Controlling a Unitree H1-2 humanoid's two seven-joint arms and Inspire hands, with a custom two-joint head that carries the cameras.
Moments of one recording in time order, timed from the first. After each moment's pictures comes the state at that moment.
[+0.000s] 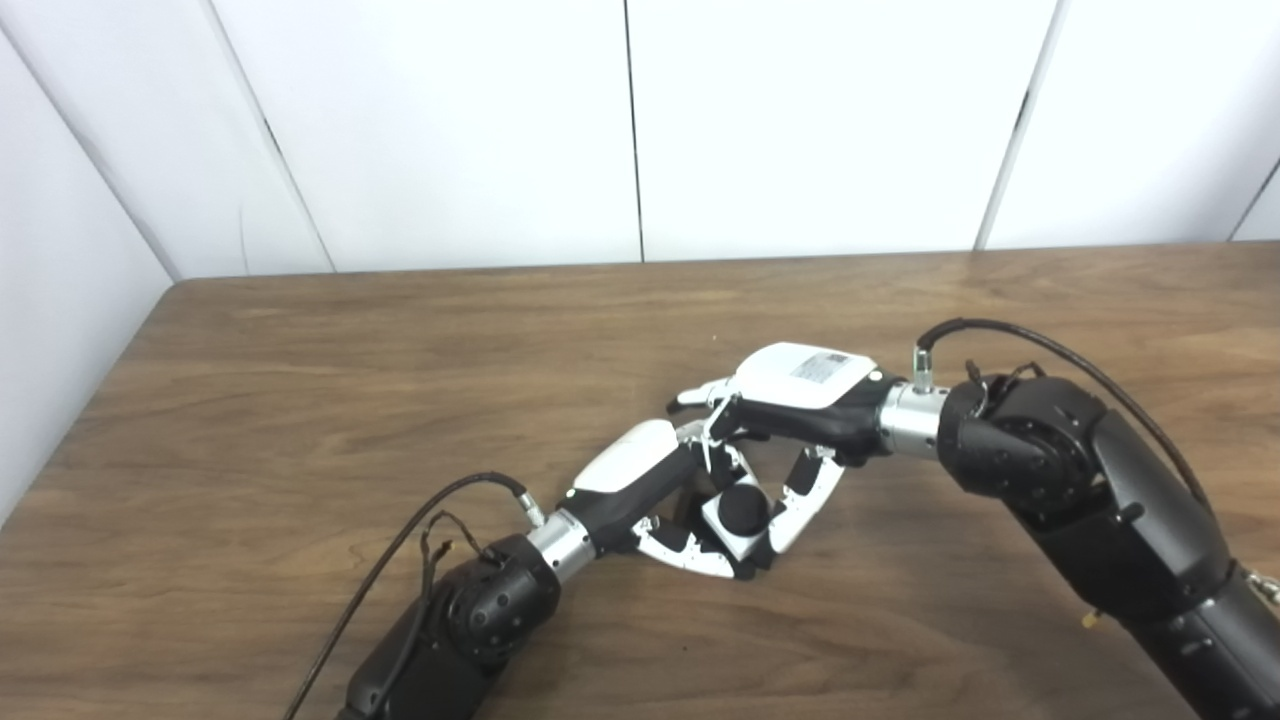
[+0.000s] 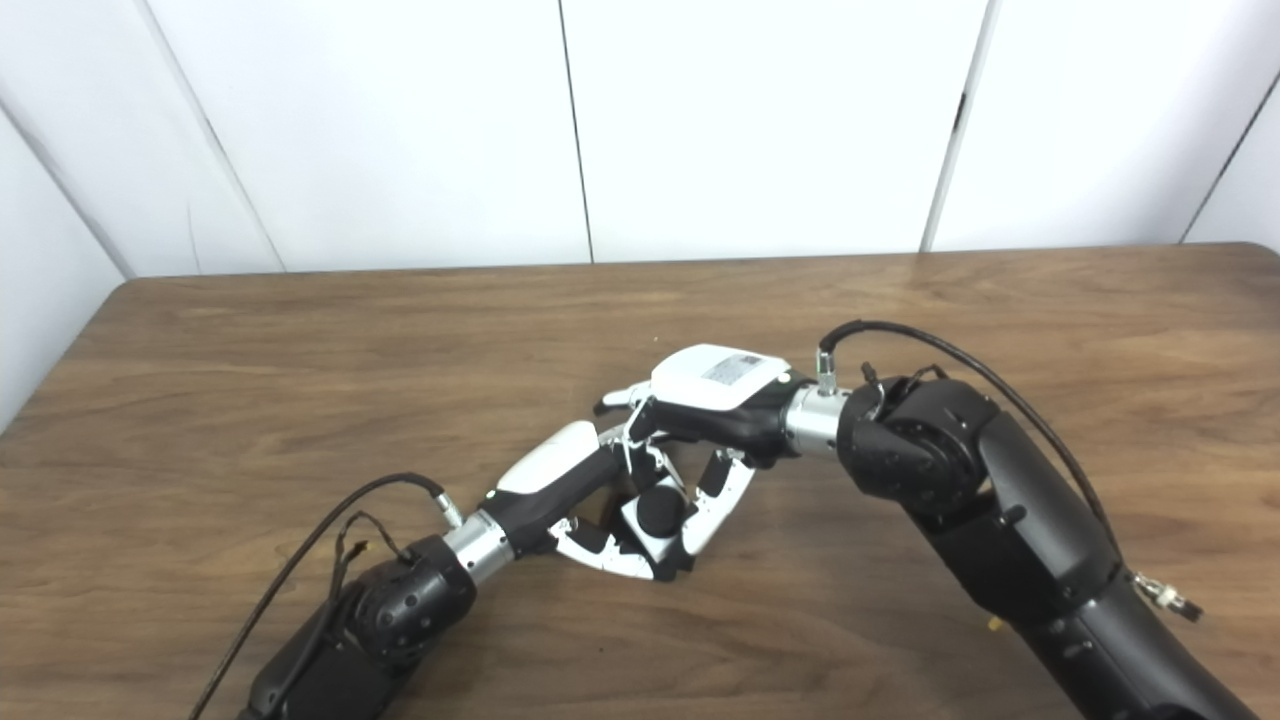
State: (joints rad) left arm -0.36 0.23 -0.49 0.27 0.44 -0.30 -0.15; right arm -0.58 -0.43 0.45 -0.13 -0.62 -0.09 0.77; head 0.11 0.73
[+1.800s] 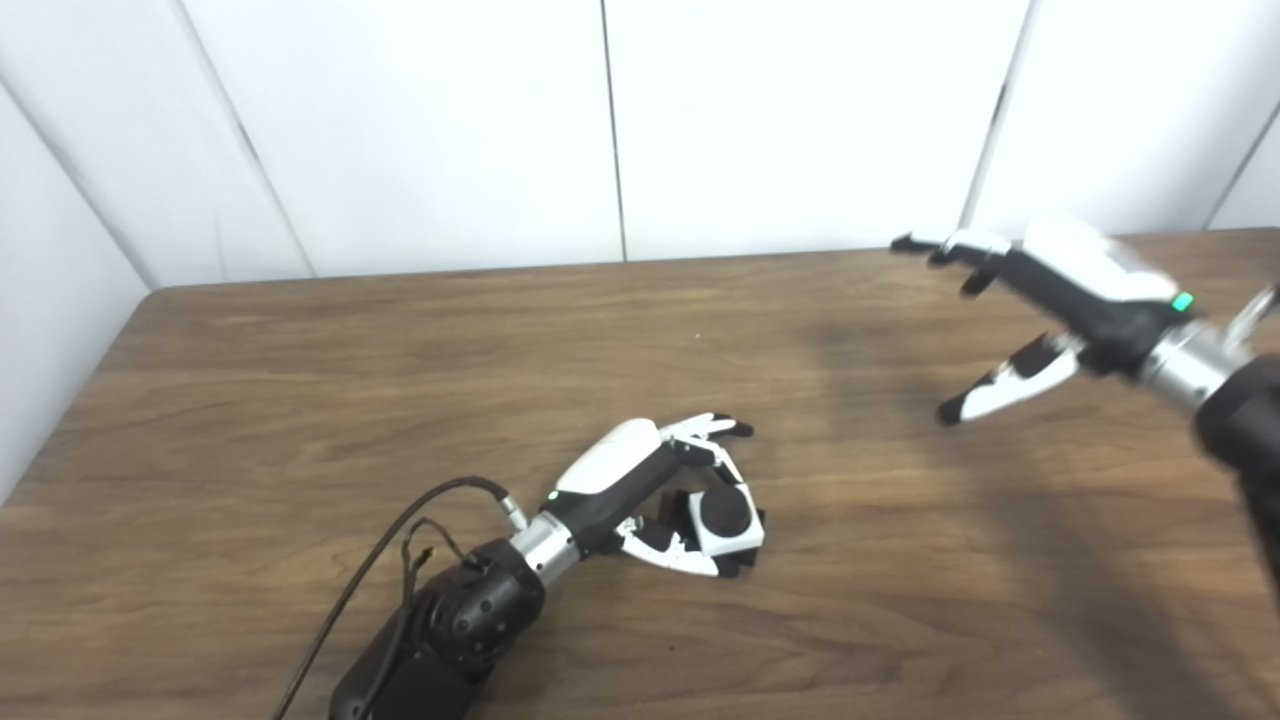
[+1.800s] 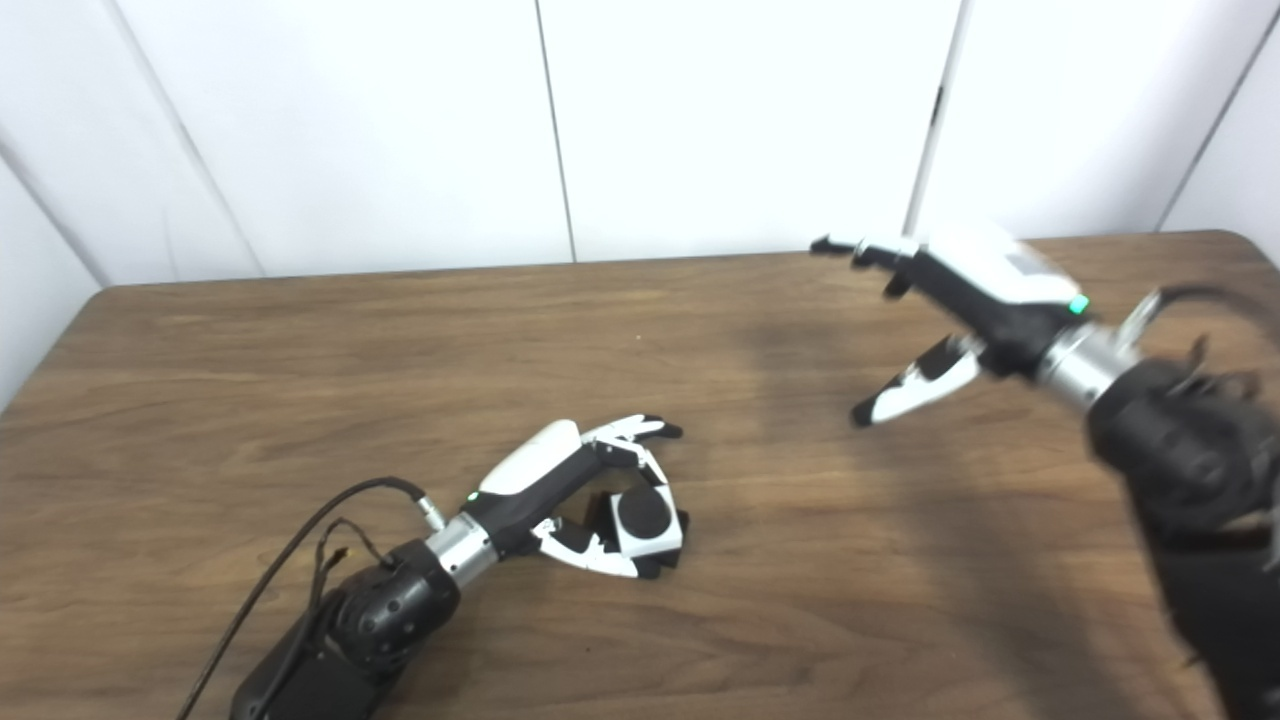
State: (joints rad) left arm -0.32 0.24 -0.46 0.21 0.46 -0.26 -0.15; right arm -0.35 -0.53 0.02 -0.28 -0.50 0.10 0.54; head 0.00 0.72
